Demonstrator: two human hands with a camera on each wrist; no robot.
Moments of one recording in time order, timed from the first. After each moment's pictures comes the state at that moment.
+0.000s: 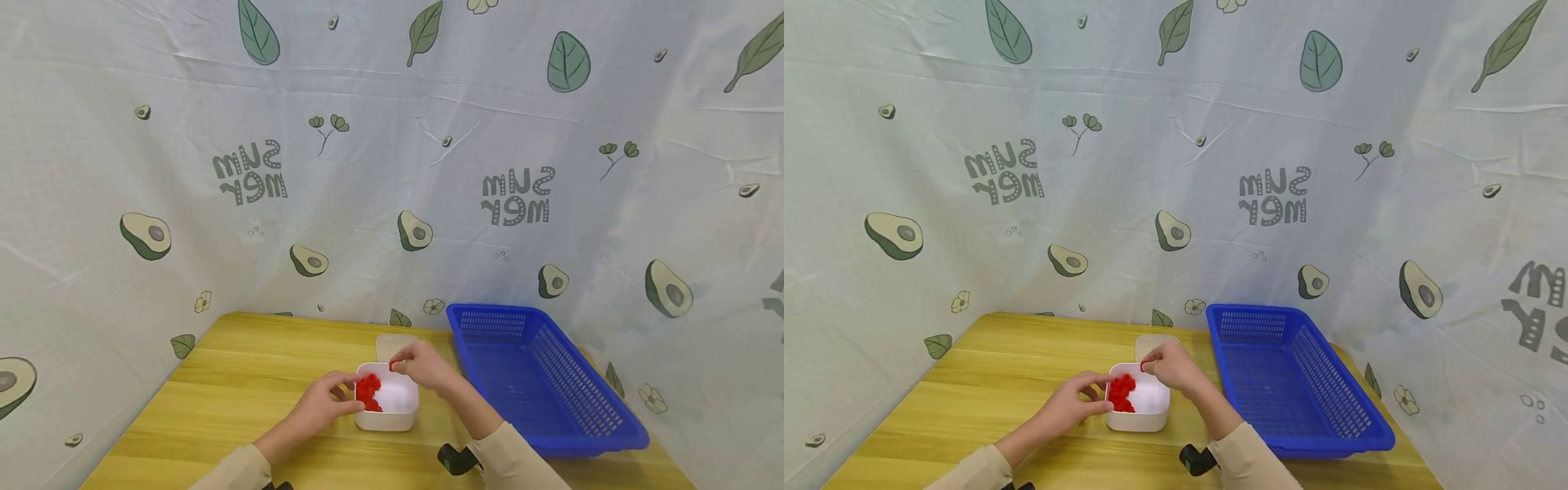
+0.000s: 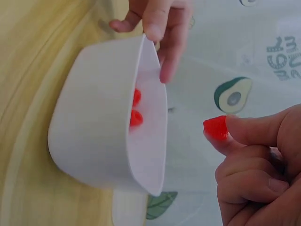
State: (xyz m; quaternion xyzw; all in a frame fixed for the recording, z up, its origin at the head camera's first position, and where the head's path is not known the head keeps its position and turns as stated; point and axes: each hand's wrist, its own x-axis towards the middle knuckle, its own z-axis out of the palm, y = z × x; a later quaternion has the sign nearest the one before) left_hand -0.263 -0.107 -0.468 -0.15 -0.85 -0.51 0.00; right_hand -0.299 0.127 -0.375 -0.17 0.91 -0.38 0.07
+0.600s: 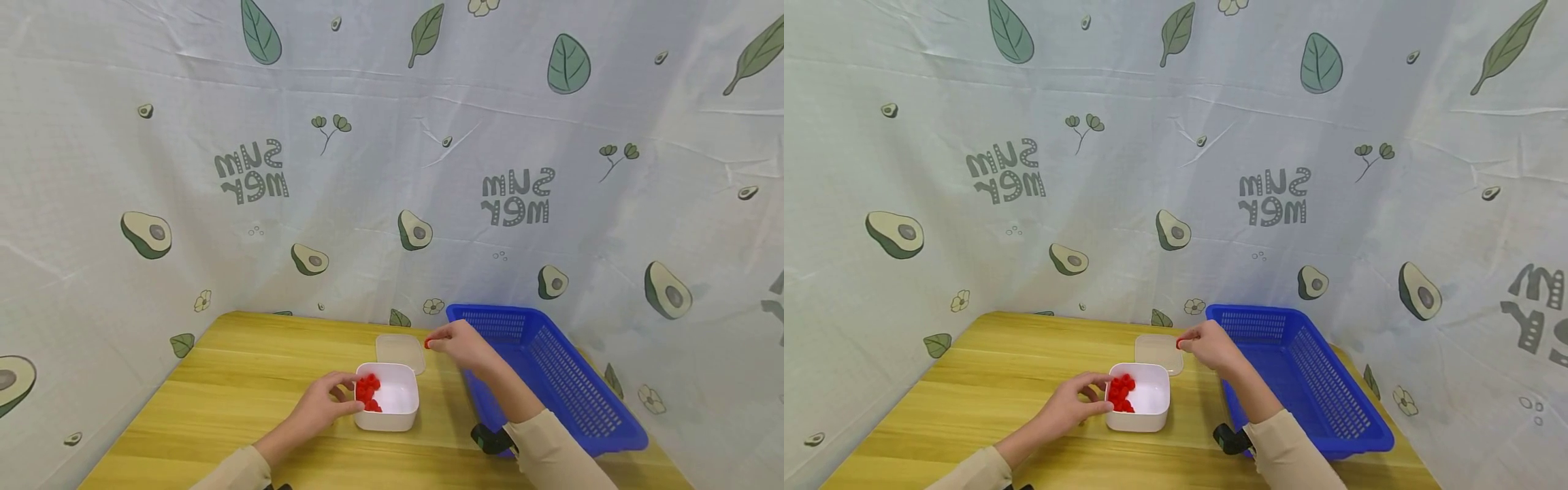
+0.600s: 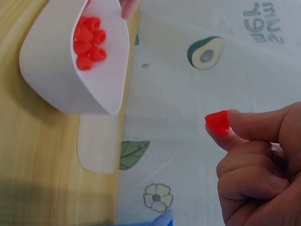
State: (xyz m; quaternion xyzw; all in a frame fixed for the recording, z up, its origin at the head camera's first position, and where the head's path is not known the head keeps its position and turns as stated) left_hand -0.259 -0.104 -0.472 -0.14 -0.84 -0.53 0.01; right_hand -0.313 0.183 -0.339 -0.13 0.92 -0.36 0.04
